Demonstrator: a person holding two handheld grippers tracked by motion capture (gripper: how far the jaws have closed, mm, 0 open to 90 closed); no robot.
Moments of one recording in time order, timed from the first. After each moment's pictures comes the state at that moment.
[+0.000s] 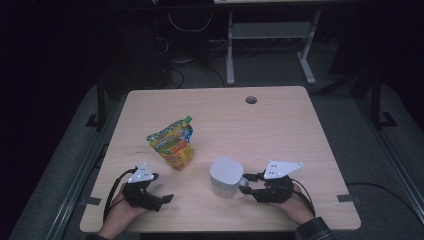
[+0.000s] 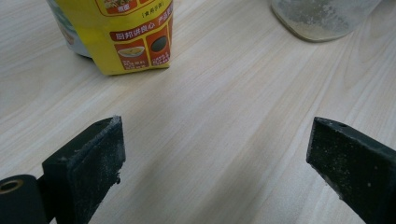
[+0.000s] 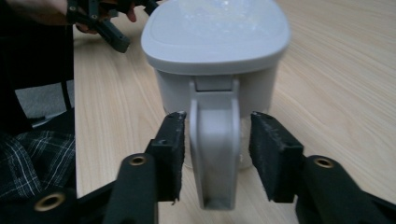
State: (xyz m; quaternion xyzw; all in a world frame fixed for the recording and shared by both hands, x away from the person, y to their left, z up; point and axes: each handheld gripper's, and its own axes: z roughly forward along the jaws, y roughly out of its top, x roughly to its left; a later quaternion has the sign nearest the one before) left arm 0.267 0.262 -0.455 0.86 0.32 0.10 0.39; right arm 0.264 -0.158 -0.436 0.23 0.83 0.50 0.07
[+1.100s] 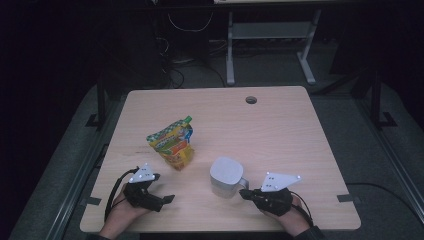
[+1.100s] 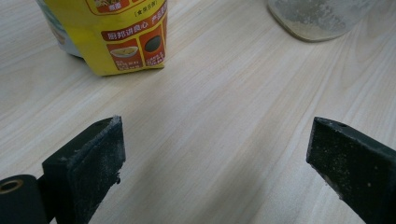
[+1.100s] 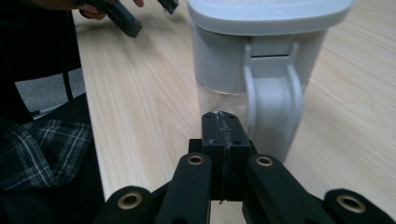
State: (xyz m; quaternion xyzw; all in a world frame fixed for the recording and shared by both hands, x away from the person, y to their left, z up) left arm 0.268 0.260 -0.457 0.86 0.32 0.09 0.39; right arm 0.236 -0.148 -0.443 0.24 0.84 0.48 0.08
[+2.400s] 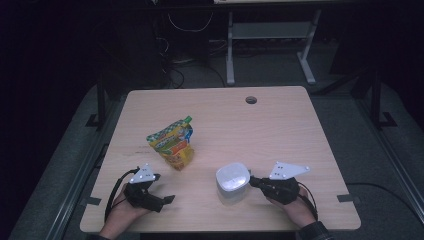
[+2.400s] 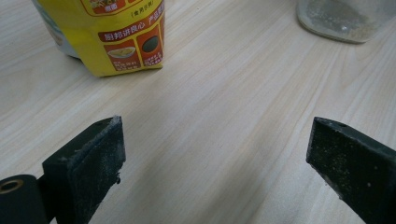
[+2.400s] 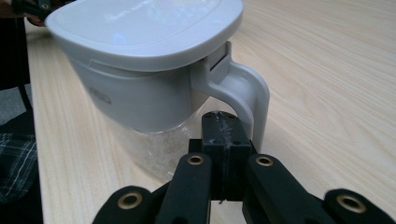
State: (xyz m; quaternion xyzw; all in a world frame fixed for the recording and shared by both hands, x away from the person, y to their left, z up) left arm 0.267 0.258 -0.456 0.86 0.31 0.09 0.39; right arm 0.259 -0.169 -0.442 0.27 0.83 0.48 0.11
